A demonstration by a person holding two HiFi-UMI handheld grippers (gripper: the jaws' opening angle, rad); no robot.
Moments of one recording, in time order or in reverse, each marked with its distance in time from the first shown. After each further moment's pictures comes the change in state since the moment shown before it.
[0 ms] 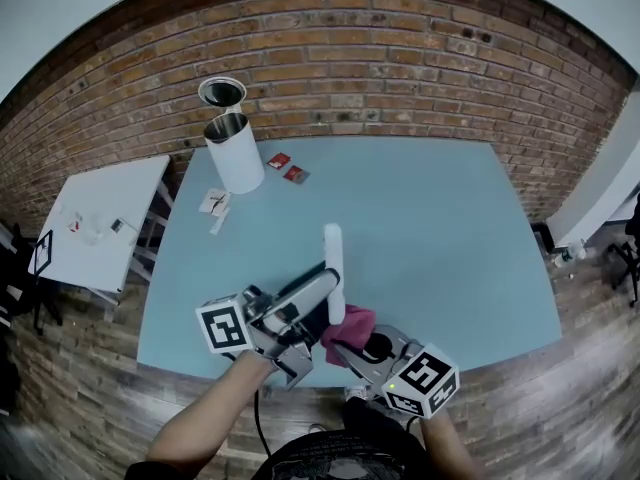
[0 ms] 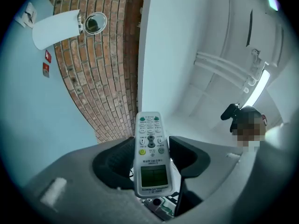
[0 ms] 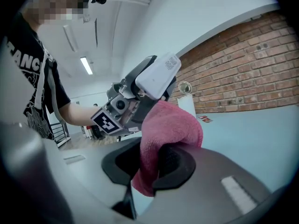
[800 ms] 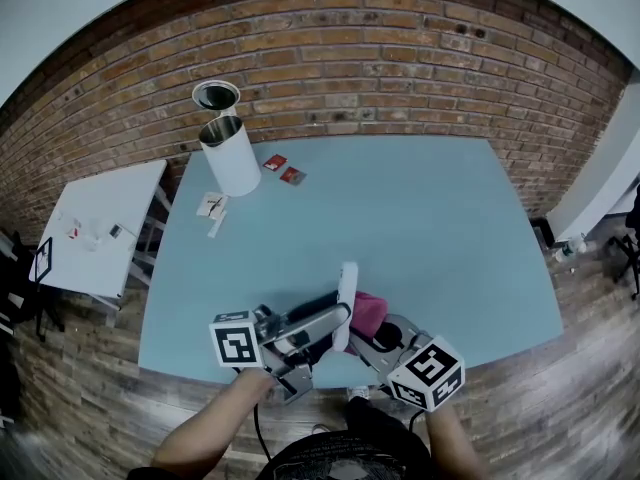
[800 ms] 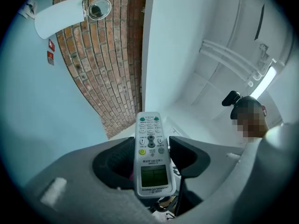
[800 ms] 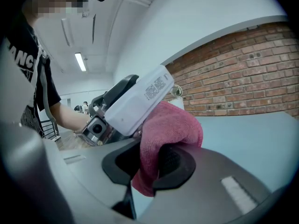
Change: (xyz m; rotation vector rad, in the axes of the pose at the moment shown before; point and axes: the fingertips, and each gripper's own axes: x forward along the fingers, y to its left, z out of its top) left arm -0.015 0.022 -0.053 0.026 0.186 0.065; right arm -0.010 -0.032 0.004 -0.015 -0.008 -0.115
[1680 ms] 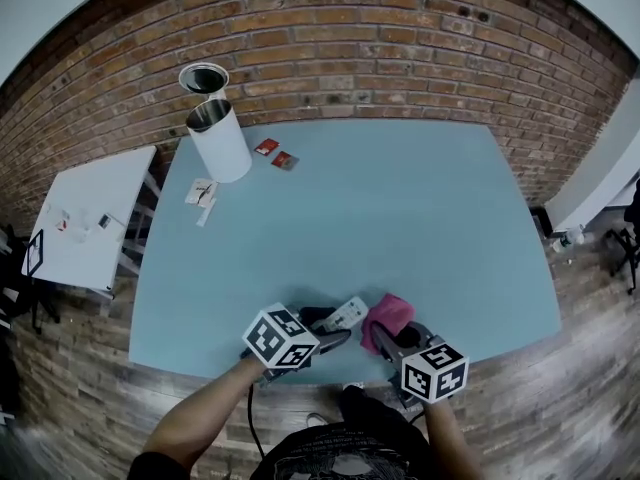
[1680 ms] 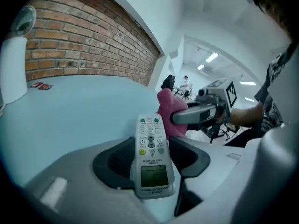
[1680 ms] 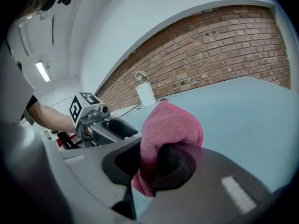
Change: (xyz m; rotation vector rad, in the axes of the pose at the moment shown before) left arm -0.045 0.147 -0.119 0.504 0.826 0.495; right arm -0.031 -0.069 -0.097 0.327 0.119 -0.255
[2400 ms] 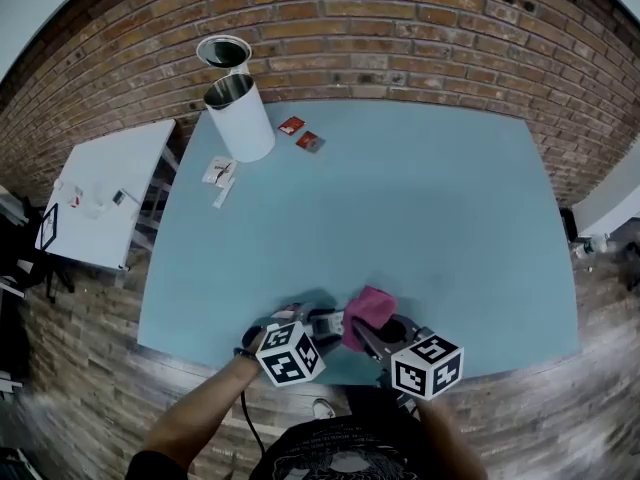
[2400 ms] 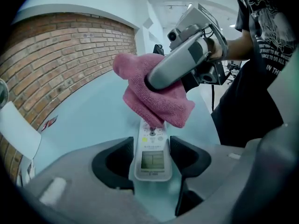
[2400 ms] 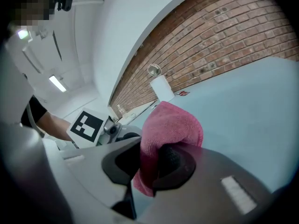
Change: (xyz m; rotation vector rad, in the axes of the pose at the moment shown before) left arm -0.005 0.028 -0.056 0.447 0.288 0.191; right arm 0.051 0.053 0.017 0.045 0.067 0.250
